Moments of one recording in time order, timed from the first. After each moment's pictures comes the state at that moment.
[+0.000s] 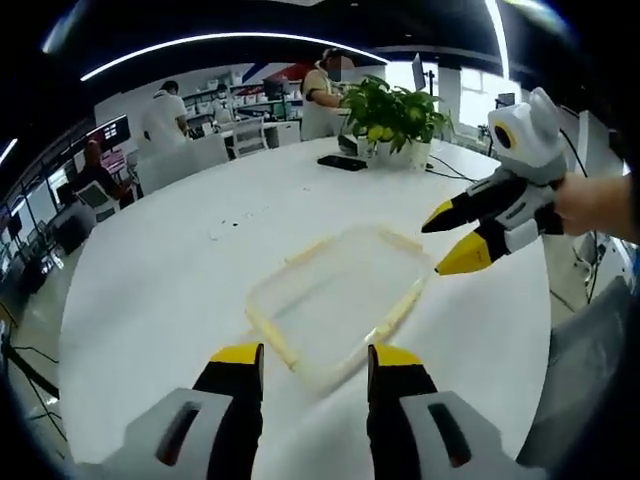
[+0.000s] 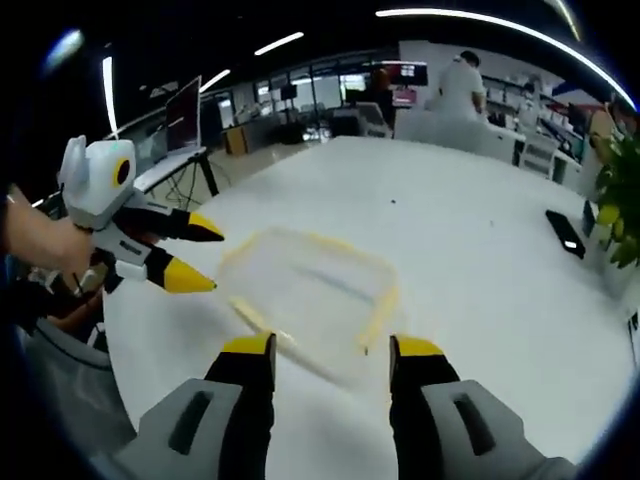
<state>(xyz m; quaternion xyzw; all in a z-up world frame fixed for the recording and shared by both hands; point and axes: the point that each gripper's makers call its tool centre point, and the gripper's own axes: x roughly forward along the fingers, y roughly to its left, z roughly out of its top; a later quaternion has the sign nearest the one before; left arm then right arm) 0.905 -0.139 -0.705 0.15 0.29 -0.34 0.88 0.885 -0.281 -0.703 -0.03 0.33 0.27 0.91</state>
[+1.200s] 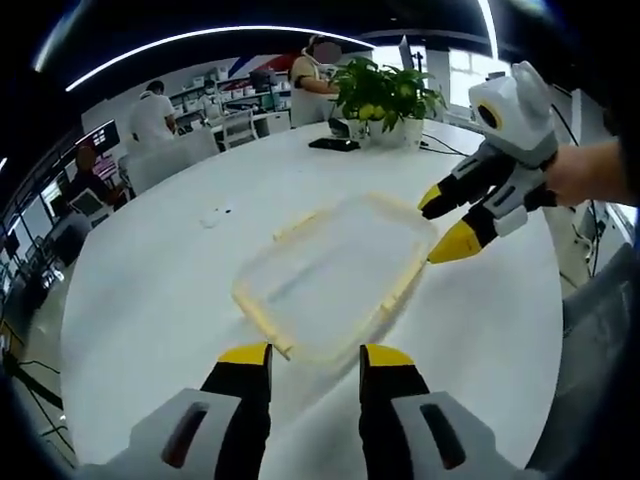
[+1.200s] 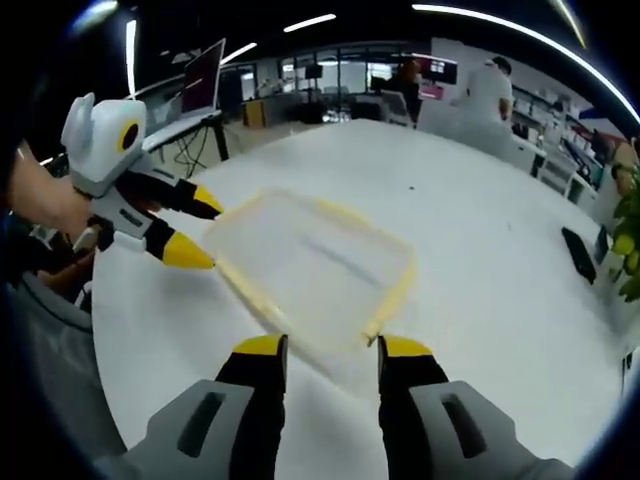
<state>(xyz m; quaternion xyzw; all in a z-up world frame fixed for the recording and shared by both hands) 0.910 -0.135 -0.725 0.19 0.30 -0.35 0.87 0.895 -0.274 -0.729 -0.10 0.34 0.30 0.89</state>
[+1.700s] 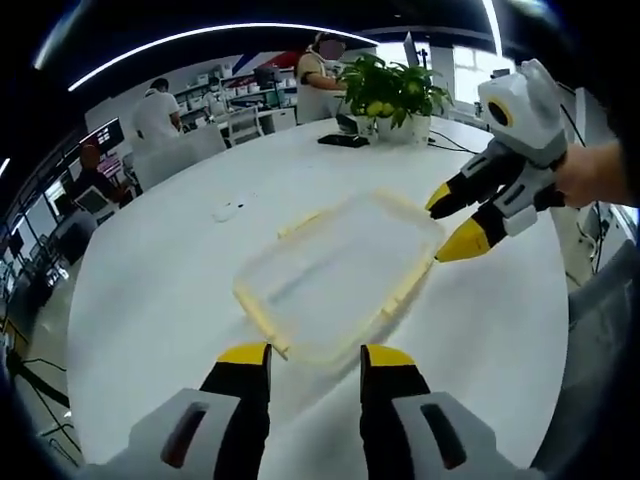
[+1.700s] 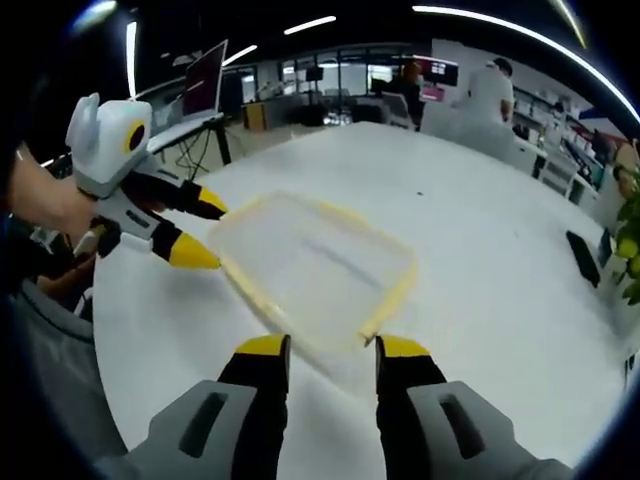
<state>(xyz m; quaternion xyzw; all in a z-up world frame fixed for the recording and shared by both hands) 0.919 -0.119 -0.725 0.19 0.30 -0.34 0.87 0.899 -0.258 -0.728 -0.09 0.34 0.30 0.89</state>
